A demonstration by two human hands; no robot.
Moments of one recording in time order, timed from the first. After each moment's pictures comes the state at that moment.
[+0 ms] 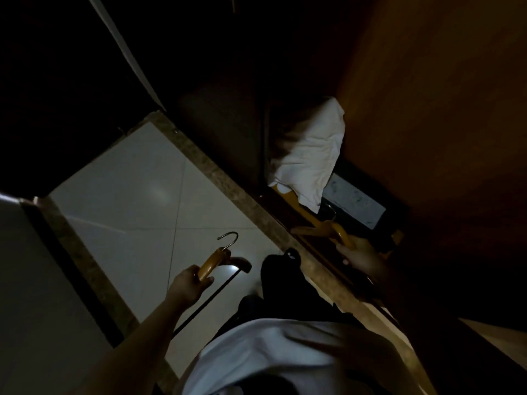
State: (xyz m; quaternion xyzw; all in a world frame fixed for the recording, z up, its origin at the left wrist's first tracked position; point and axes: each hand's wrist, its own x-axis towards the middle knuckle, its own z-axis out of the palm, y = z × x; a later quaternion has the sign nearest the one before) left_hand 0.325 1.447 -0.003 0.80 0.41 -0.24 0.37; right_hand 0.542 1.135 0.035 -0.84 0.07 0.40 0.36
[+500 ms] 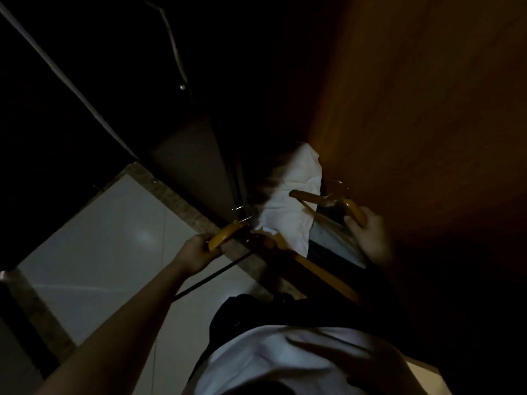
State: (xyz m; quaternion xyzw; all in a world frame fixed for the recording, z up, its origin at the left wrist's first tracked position) left_hand 0.569 1.491 0.066 0.88 0.22 -0.20 0.38; right_hand 0.699 1.164 0.093 -0.91 0.04 0.16 0.38
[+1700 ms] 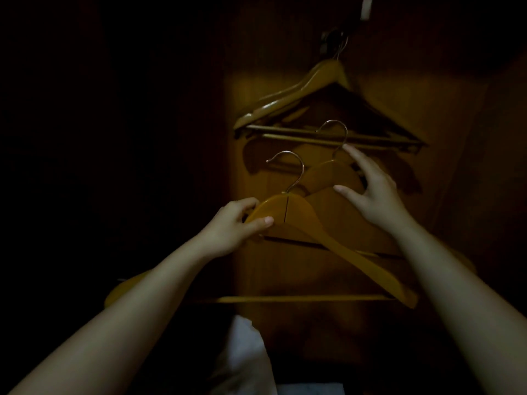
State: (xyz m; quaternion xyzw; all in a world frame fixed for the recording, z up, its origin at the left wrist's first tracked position) left_hand 0.744 1.439 0.437 0.81 -0.35 0.00 0.47; right_hand 0.700 1.186 0.463 -0.89 -0.06 -0.36 0.27
